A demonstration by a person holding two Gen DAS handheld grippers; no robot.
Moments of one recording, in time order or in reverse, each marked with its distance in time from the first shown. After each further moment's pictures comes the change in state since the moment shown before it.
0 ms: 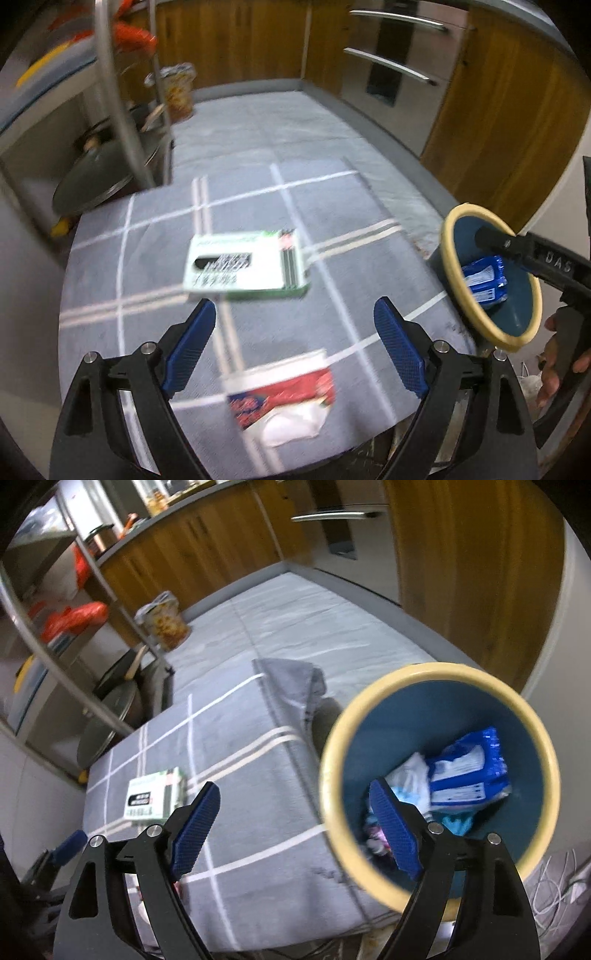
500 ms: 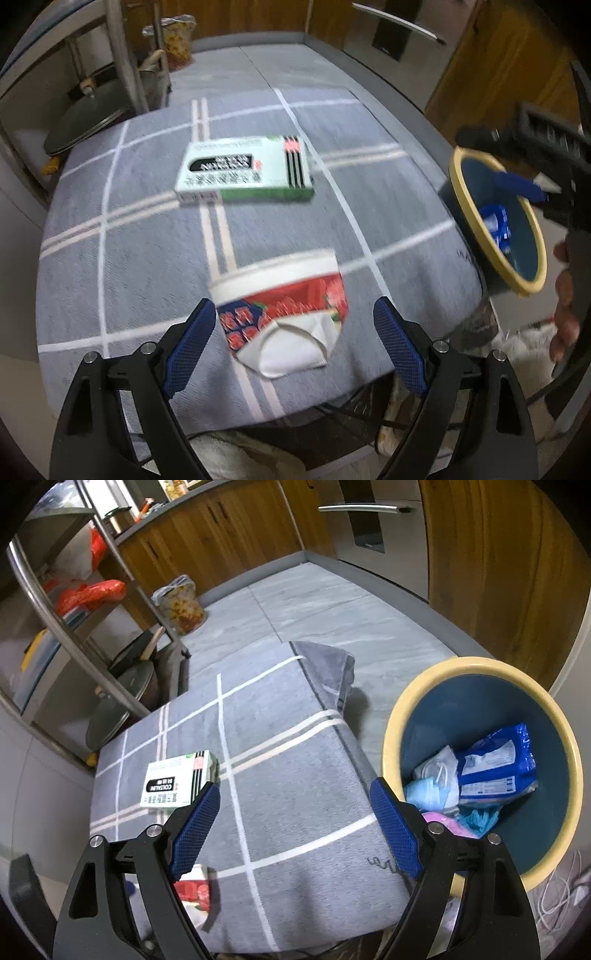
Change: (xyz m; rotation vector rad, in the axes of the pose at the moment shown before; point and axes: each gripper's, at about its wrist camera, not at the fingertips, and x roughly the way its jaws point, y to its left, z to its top) left arm 0.020 -0.002 -0.054 0.003 0.182 -0.031; right arm 0.011 0.032 -0.008 -0.031 0.033 0.021
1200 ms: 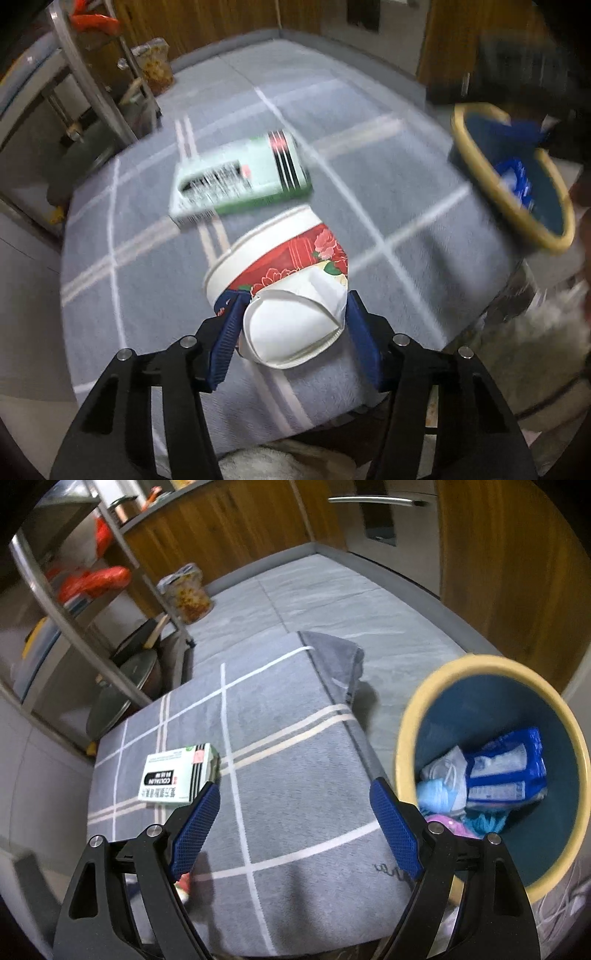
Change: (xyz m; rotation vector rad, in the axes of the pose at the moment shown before) left arm -0.004 -0.010 0.013 0.143 -0.018 0.101; right arm 0.016 0.014 0.009 -0.091 0.048 0.025
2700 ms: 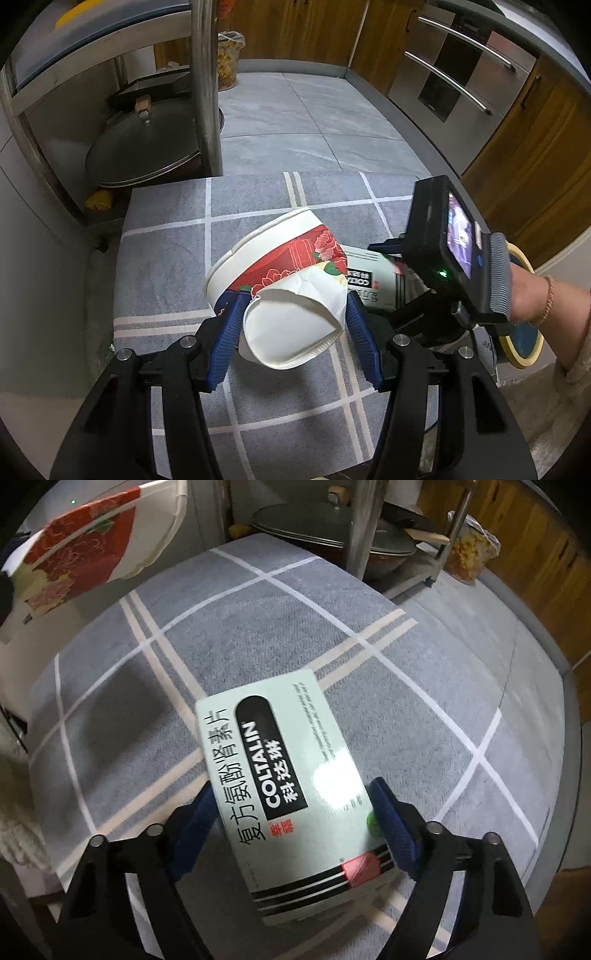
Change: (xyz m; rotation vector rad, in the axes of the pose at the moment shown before) left arm -0.032 0.148 0.056 -0.283 -0.064 -0.067; right arm 0.148 0.162 -0.001 -1.086 0.290 0.236
